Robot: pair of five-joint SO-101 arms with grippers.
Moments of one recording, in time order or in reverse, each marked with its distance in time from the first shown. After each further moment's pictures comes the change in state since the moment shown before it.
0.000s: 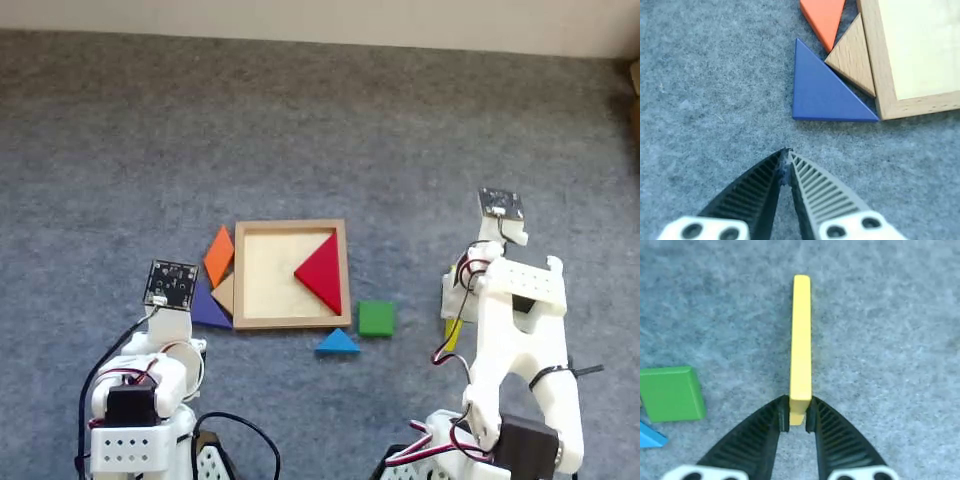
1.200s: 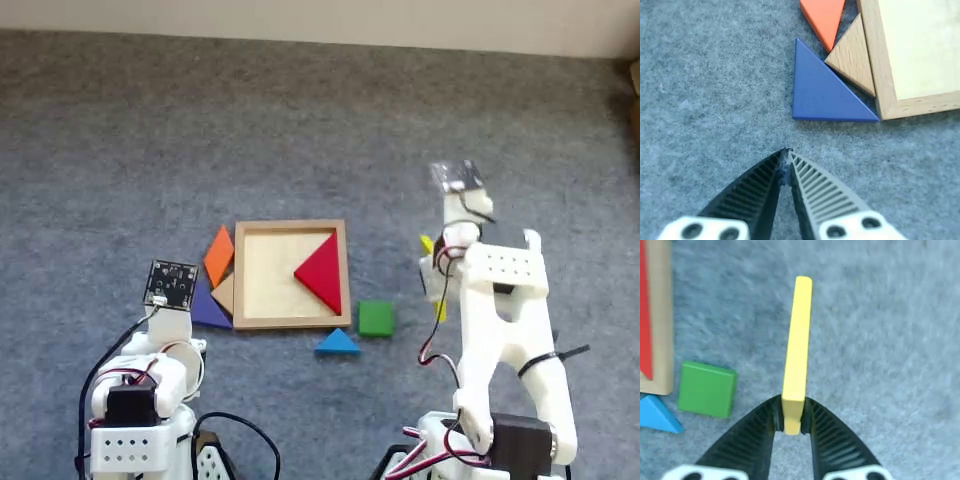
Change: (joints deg) left arm 0.0 0.0 0.0 0.0 0.0; right arm -9.3 0.0 -10.3 3.4 11.3
